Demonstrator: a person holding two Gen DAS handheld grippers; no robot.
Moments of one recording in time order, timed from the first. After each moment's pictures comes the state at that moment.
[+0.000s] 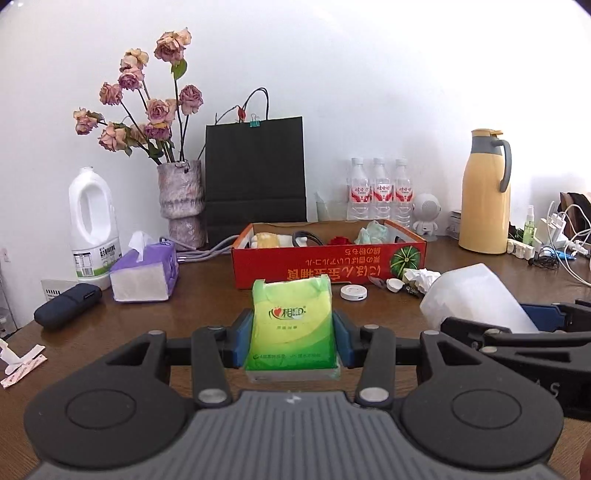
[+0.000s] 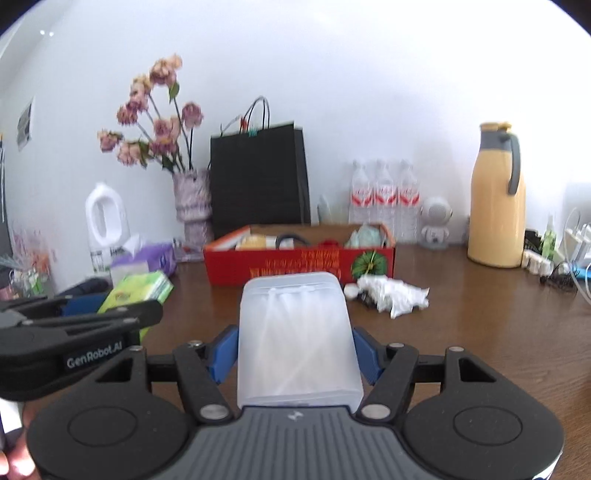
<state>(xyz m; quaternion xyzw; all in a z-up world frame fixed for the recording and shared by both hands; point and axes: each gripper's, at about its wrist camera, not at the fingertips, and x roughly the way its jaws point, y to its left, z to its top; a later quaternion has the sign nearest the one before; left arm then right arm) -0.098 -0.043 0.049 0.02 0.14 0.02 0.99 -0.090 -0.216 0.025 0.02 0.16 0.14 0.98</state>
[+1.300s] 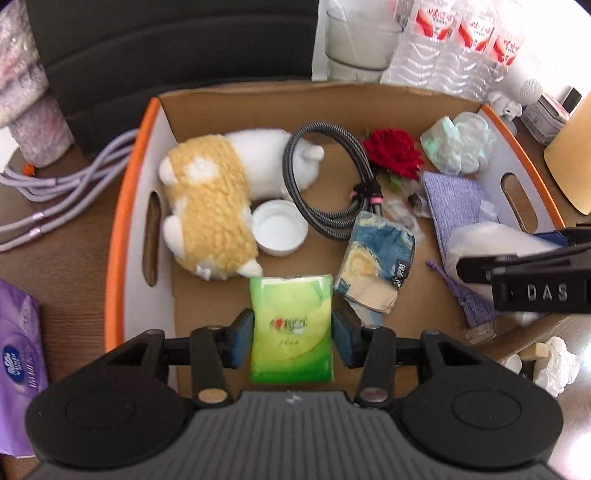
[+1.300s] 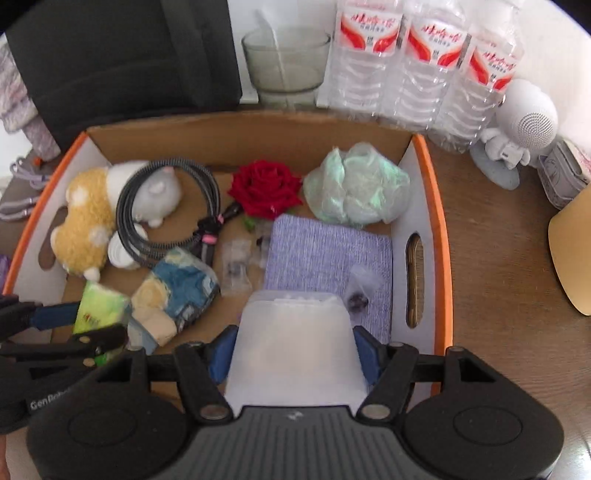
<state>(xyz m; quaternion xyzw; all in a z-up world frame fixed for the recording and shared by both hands) 0.340 -0.005 0.040 0.02 0.56 -0.07 0.83 0.370 -0.170 0.037 -0.04 0.58 0.08 0.81</state>
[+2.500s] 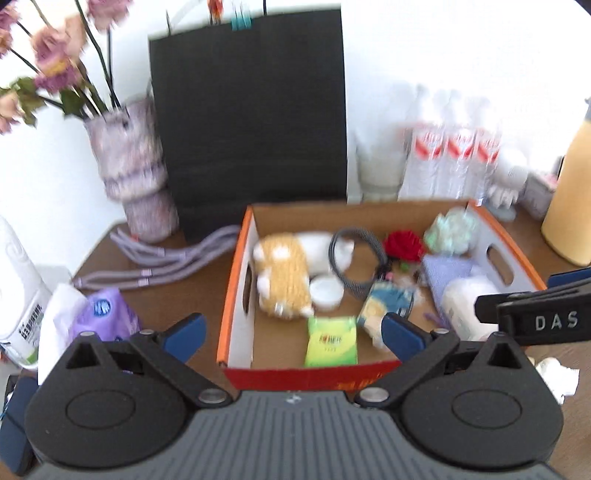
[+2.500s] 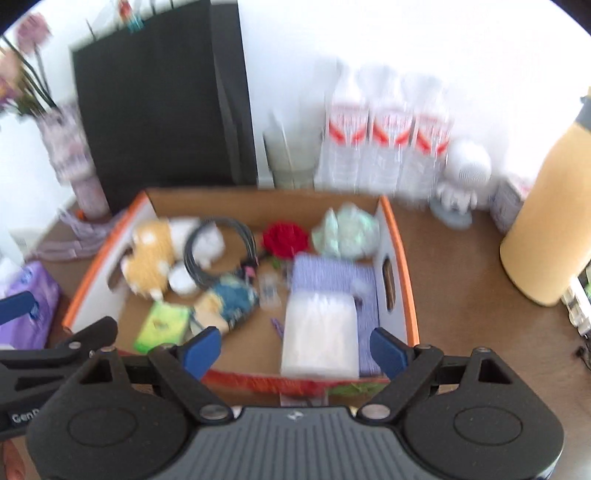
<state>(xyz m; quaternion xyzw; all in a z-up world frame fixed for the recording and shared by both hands) 0.216 -0.002 0.107 0.03 0.31 0.01 0.95 0.251 -0.169 0.095 -0.01 0.39 0.08 0.92</state>
